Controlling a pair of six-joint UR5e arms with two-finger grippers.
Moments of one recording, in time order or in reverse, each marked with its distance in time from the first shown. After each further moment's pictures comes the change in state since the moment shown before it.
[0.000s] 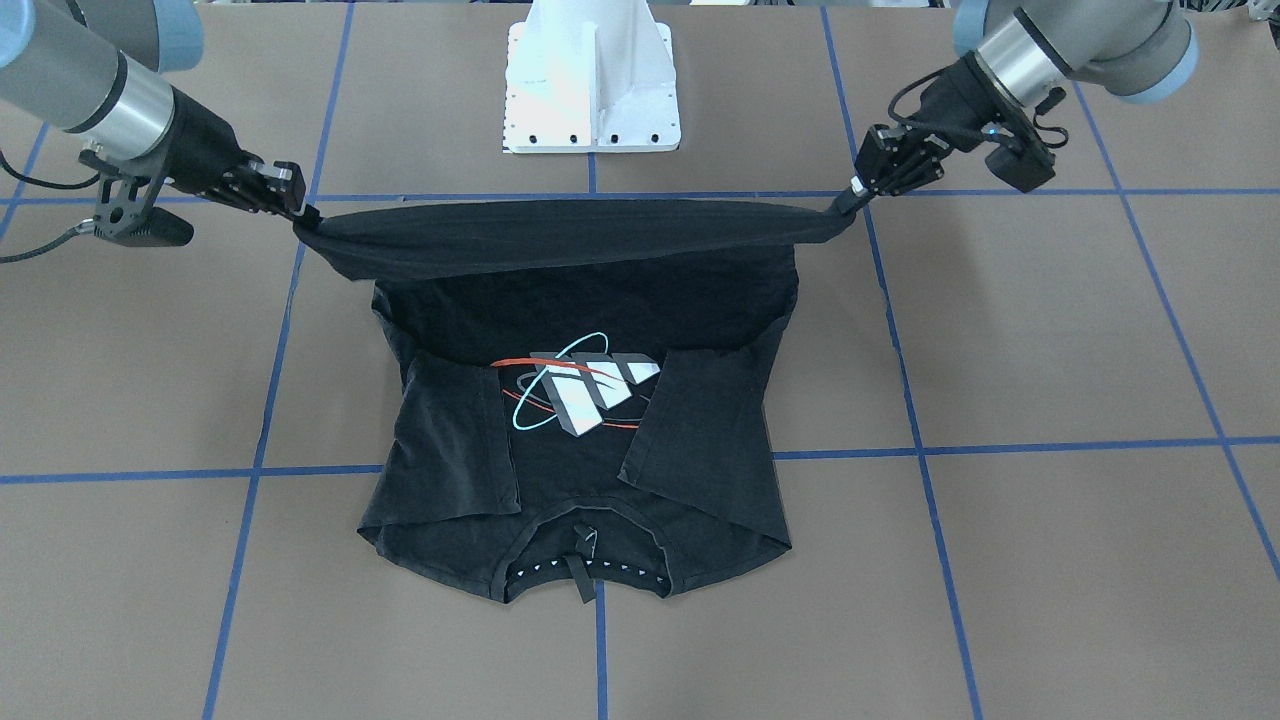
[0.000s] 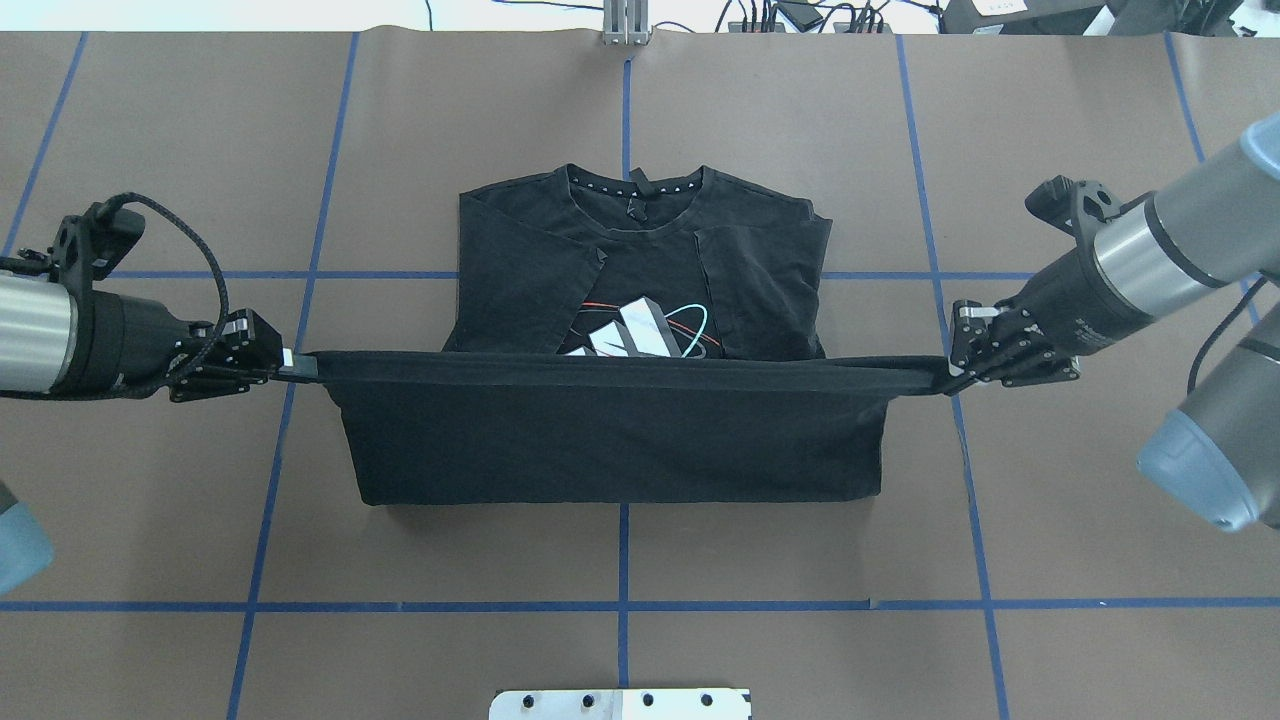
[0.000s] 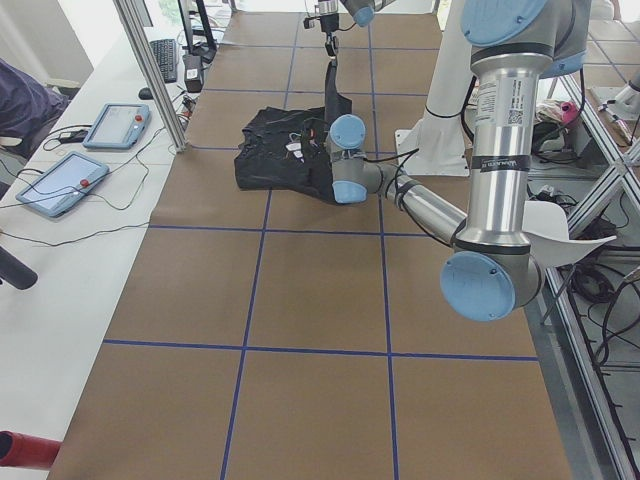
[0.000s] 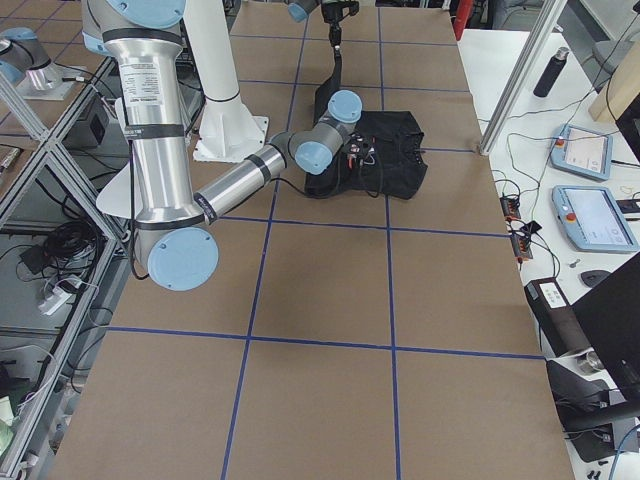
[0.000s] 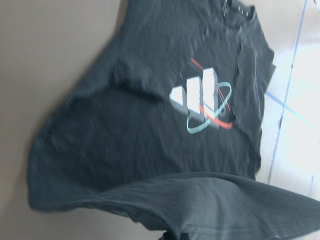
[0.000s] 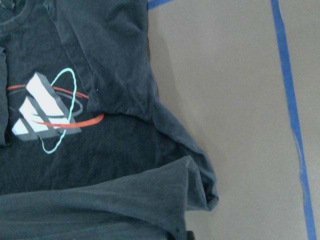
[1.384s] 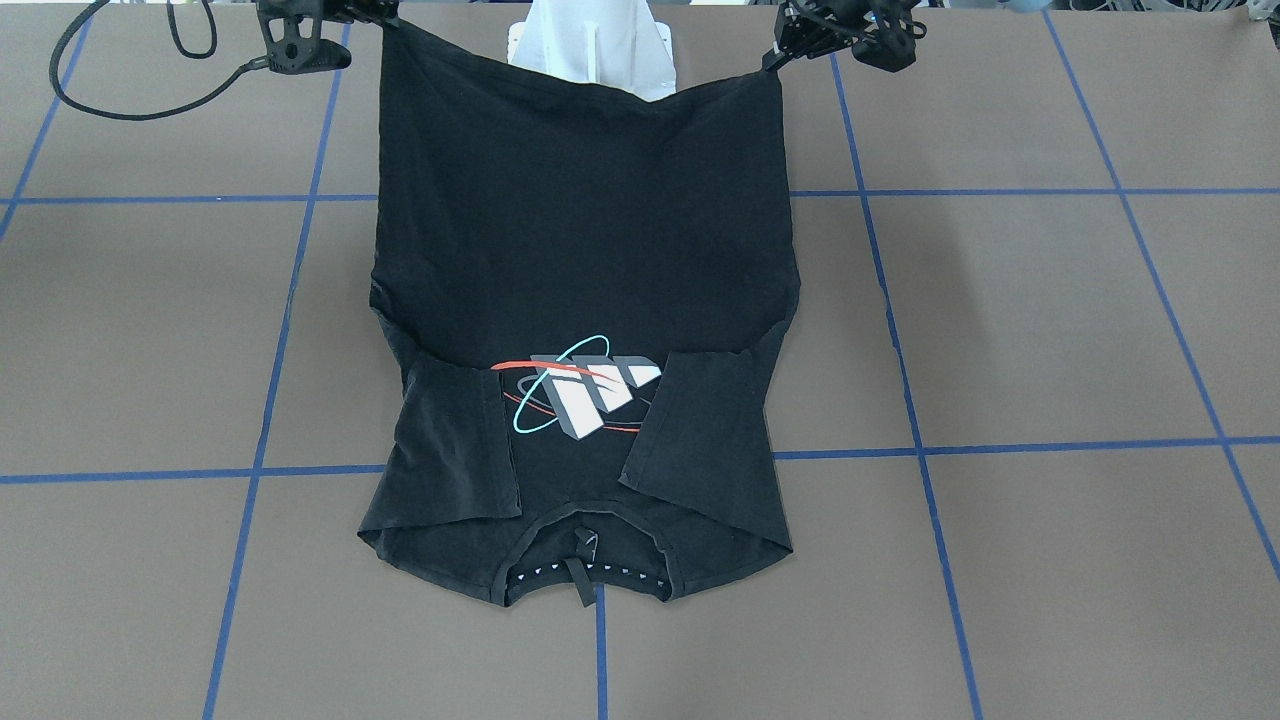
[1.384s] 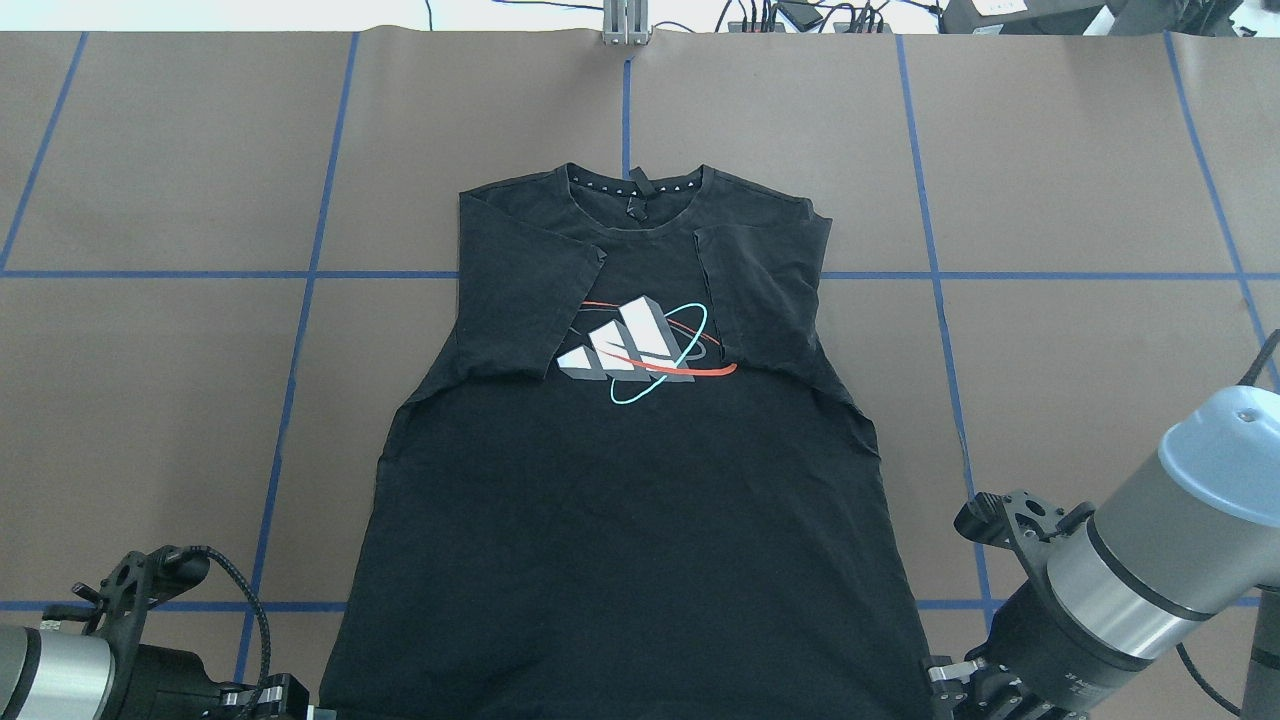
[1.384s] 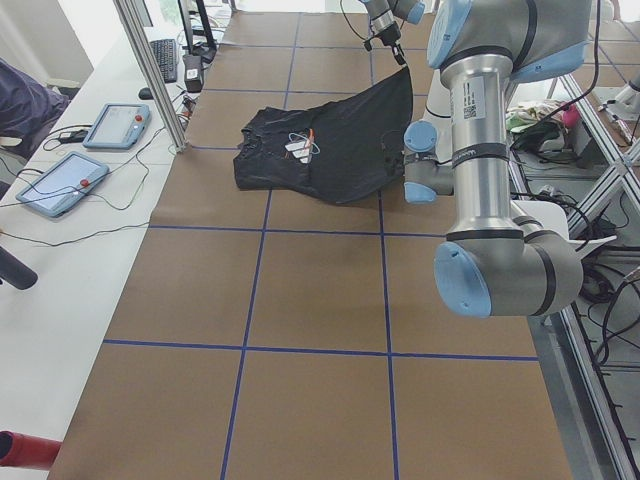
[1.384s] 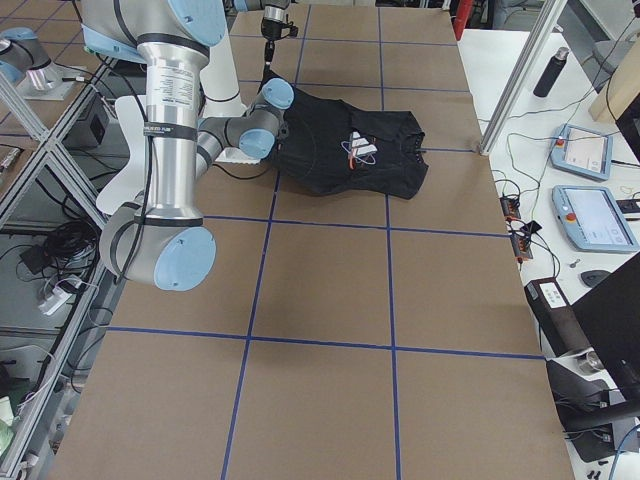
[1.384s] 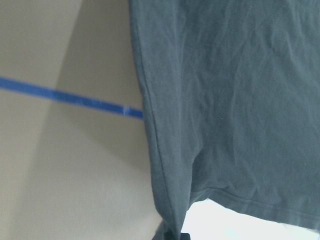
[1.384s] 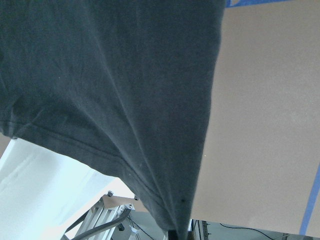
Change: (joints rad) left arm 0.664 0.321 -0.323 0.004 0.303 -0.186; right arm -0.513 -0.244 0.361 0.000 0.000 0.227
